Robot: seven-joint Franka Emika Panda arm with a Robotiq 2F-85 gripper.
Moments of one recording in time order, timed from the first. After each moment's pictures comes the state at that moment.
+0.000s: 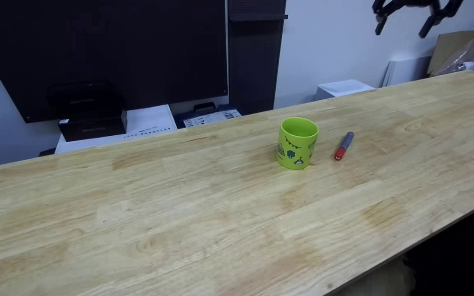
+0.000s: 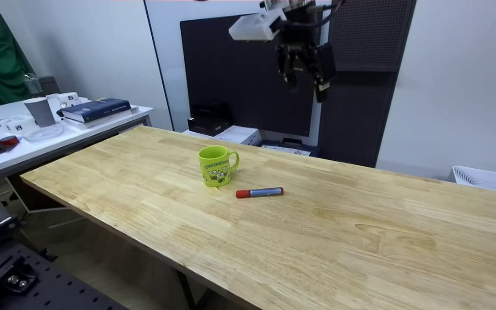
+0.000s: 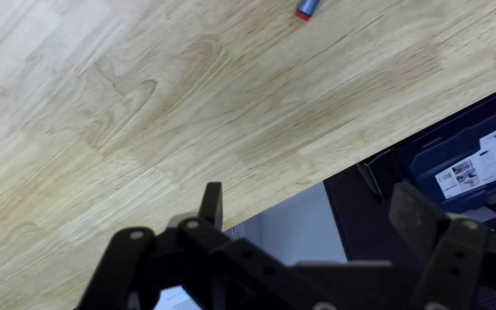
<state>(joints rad) -0.23 0.21 -0.15 -2.21 -0.13 2.69 0.46</state>
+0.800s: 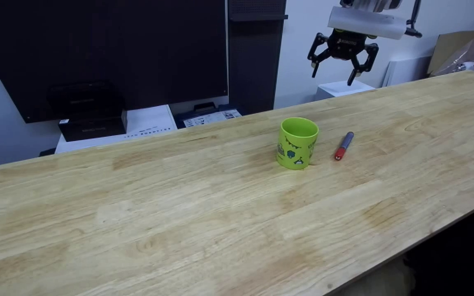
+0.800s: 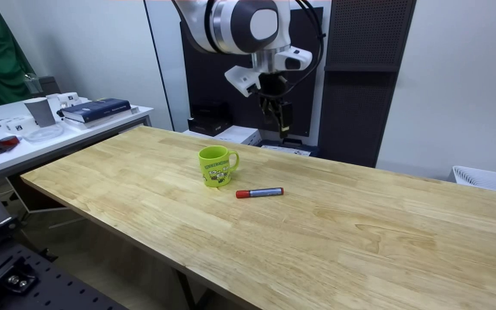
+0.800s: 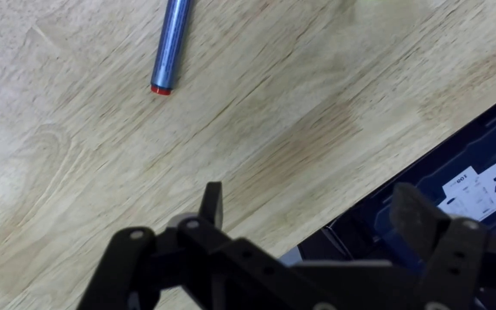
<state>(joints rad) -0.11 0.57 -0.12 -1.95 0.17 2.67 0.46</state>
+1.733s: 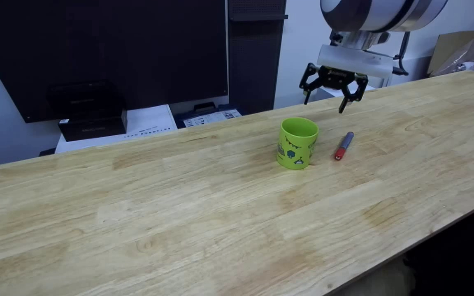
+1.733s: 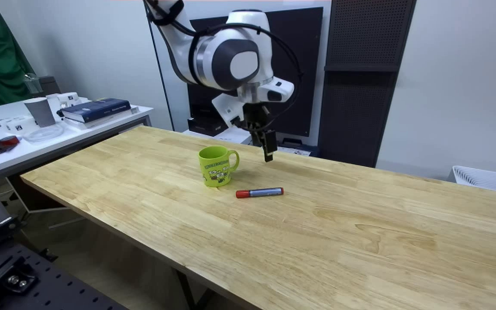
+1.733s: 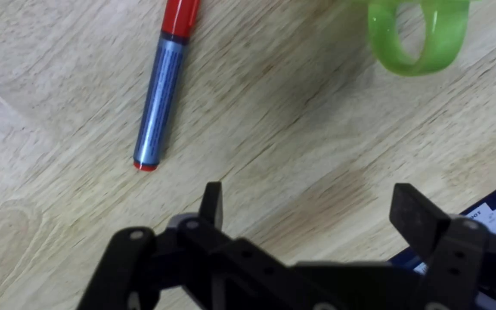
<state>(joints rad) -0.06 0.65 -0.10 -2.03 0.23 2.83 0.45</state>
